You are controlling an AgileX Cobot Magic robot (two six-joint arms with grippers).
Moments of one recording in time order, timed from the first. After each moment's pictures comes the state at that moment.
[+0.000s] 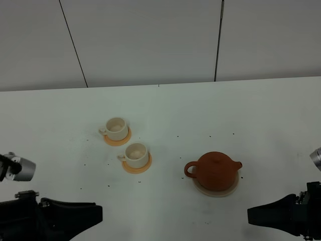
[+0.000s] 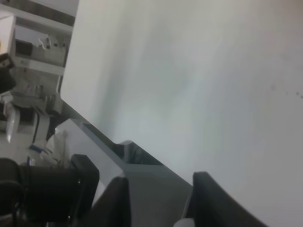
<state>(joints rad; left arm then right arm) -0.03 0.95 -0.40 -1.23 0.80 1.07 -0.02 1.32 -0.44 1.40 1.06 -1.25</state>
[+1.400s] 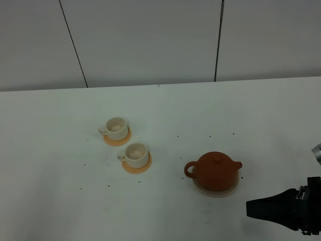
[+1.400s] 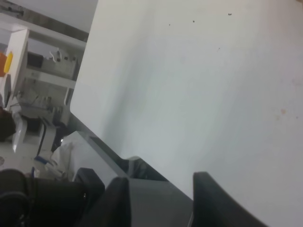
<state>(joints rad) -0.03 0.47 -0.51 0.01 1.04 0.03 -0.02 1.32 -0.44 1.46 1.07 -1.30</state>
